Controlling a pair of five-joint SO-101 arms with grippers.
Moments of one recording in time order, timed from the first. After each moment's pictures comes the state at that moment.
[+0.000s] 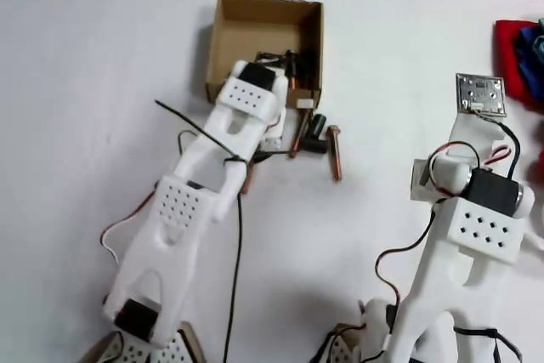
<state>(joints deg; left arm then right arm) 17.7 60.1 -56.7 98.4 18.2 18.2 -38.0 32.9 77.2 15.5</state>
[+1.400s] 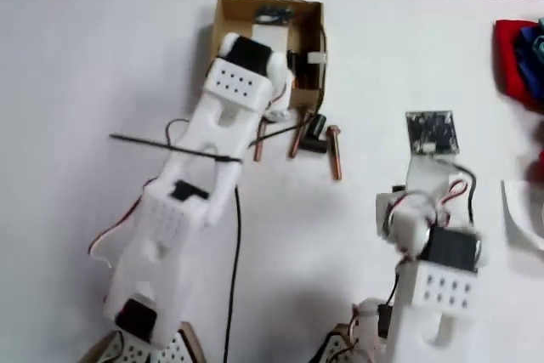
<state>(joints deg) 19.8 39.2 -56.2 101.4 20.1 8.3 -65.6 54.7 75.1 15.5</state>
